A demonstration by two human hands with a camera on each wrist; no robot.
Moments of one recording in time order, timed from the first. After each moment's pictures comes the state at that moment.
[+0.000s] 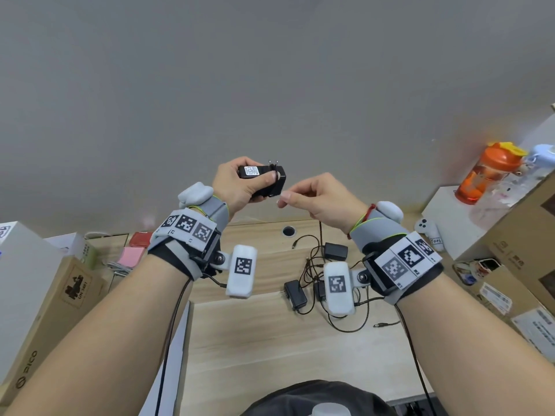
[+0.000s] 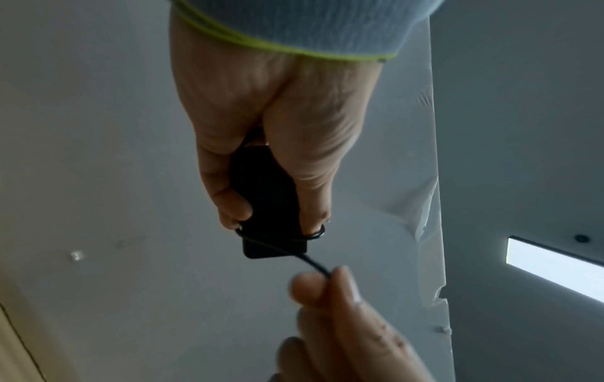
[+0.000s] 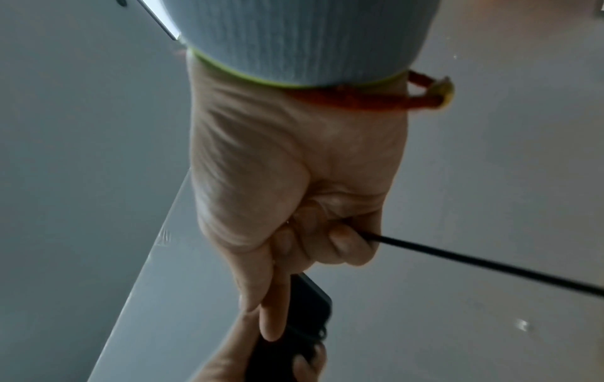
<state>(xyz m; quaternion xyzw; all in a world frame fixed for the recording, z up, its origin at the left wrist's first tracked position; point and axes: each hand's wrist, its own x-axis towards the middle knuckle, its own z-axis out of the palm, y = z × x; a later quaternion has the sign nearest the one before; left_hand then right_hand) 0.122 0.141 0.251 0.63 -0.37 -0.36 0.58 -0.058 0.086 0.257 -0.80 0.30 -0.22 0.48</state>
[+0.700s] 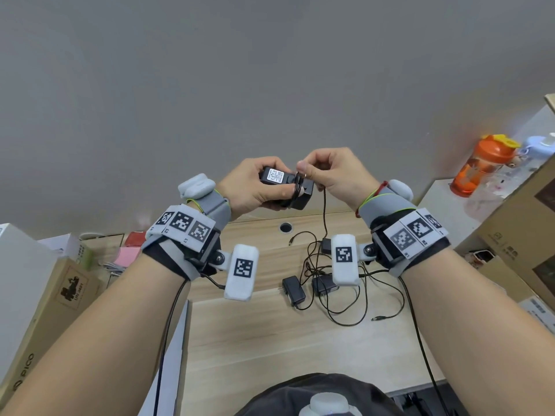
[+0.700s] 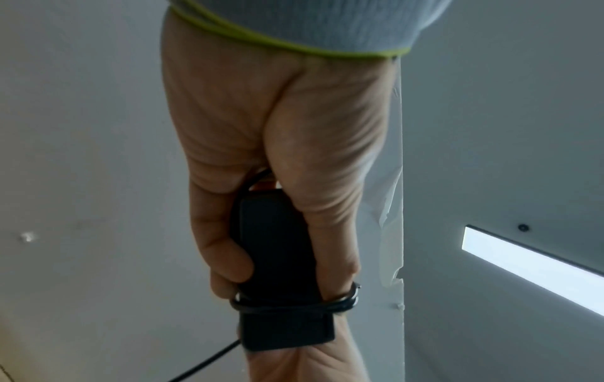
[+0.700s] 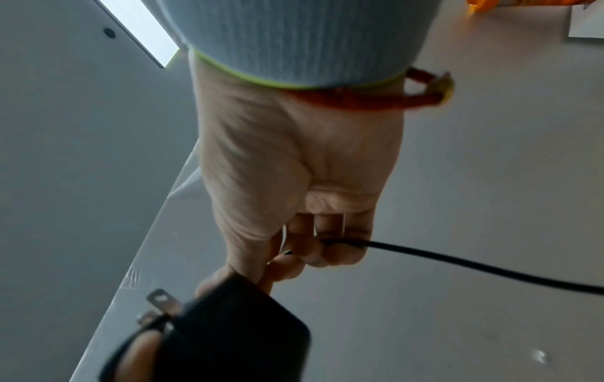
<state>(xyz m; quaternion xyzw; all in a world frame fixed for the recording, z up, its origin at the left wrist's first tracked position) 0.102 0.152 0.273 0.56 -0.52 -0.45 0.45 -0.064 0.054 0.263 -0.76 0.30 -0.31 0.48</state>
